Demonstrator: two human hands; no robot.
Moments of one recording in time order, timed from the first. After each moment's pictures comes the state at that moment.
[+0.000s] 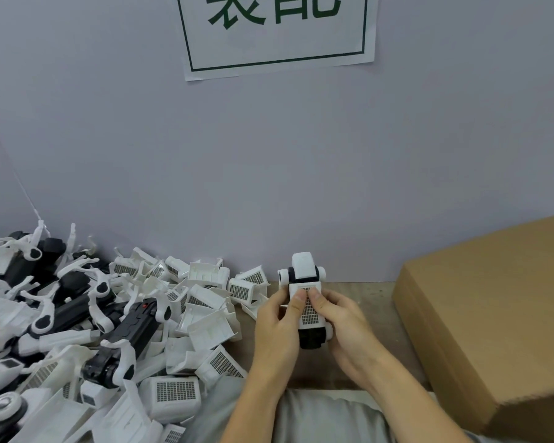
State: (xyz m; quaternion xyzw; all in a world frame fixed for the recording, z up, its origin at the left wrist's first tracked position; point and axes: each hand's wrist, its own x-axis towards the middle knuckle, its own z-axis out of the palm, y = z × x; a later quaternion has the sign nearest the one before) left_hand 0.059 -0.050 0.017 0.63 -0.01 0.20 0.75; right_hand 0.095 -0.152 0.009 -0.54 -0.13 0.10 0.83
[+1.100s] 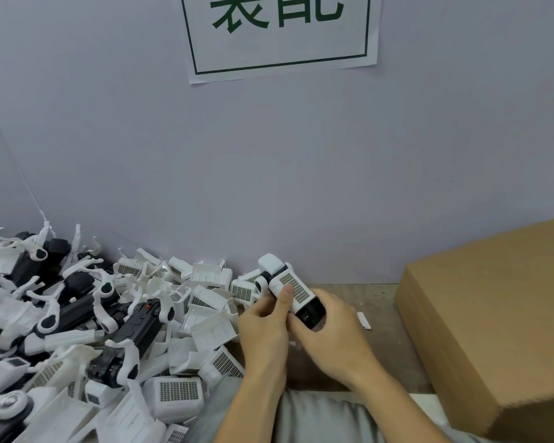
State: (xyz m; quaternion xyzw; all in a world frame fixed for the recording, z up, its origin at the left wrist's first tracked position) left_hand 0.065 -0.043 0.016 0.54 0.10 0.24 0.80; right_hand 0.084 -0.144 0.005 -0.79 -0.21 -0.14 0.55
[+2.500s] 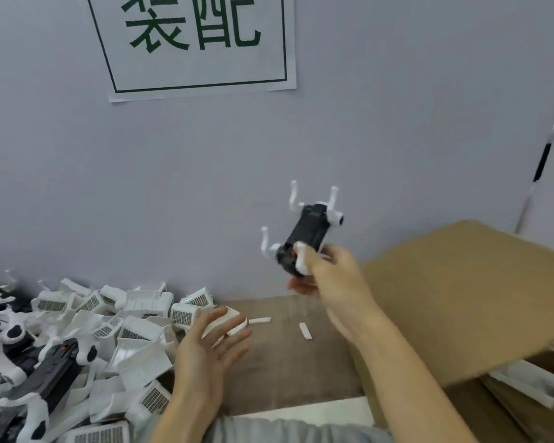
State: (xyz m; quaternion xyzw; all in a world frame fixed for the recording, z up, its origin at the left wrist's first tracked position) left_hand 0.058 -0.038 0.026 0.48 0.13 0.11 0.86; right_hand 0.090 -0.215 0.100 -0.64 -0.08 -0.08 0.76
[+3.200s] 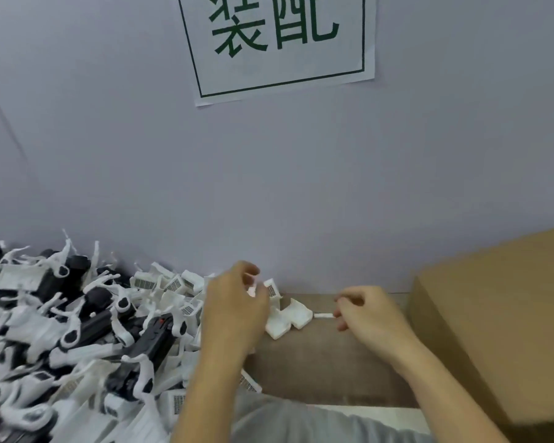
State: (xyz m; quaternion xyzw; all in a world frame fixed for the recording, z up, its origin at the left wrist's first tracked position) left_hand 0.036 0.001 0.094 0.88 0.14 0.30 0.35; right_hand 0.088 -0.181 0.064 -0.86 -0.07 -0.02 0.51
